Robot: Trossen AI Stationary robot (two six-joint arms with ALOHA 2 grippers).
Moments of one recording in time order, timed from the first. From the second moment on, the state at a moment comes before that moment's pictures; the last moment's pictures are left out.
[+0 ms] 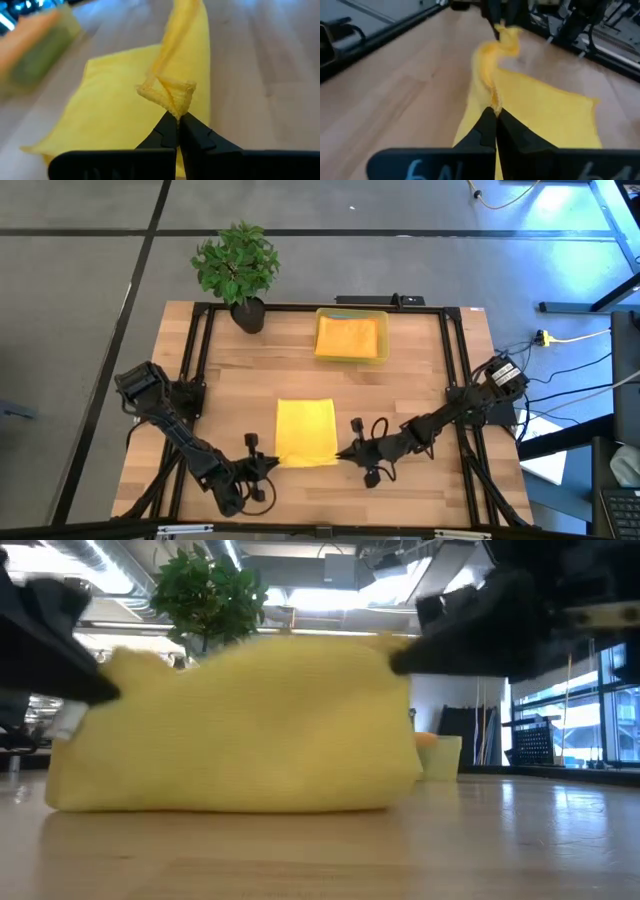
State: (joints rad) left arm -0.91 1.78 0.86 -0.13 -1.01 -0.65; right arm 0.53 1.80 0.70 0.70 0.35 -0.20
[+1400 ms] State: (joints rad) left arm -0.57 1.65 0.45 0.24 -0.95 -0.78; right arm 0.14 1.80 0.59 0.73 0.39 0.07
